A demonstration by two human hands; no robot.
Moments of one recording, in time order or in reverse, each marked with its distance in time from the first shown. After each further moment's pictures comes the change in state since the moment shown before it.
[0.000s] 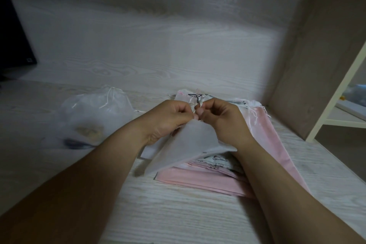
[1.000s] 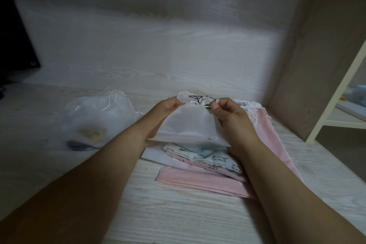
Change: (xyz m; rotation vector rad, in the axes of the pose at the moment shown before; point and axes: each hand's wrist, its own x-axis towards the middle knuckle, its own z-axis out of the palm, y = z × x) left_hand 0.007 -0.007 -0.010 -0.284 0.060 -0.022; right_hand 0.000 0.006 -0.005 0.242 0.156 0.158
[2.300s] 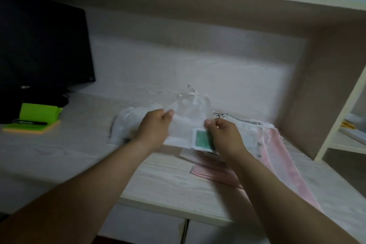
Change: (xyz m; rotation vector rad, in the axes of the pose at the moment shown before) left_hand -0.104 0.036 -0.052 0.550 0.583 0.100; right_hand -0.049 -0.026 0.073 -0.571 0.005 -0.079
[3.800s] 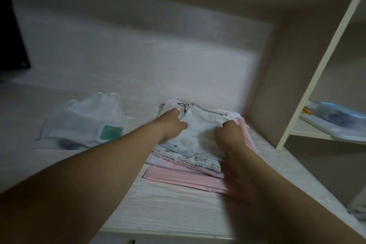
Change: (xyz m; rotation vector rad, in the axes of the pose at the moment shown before) left_hand 0.060 0.025 0.154 0.247 -0.553 -0.065; right_hand 0.059 0.089 -0.083 -0.402 0.151 0.422
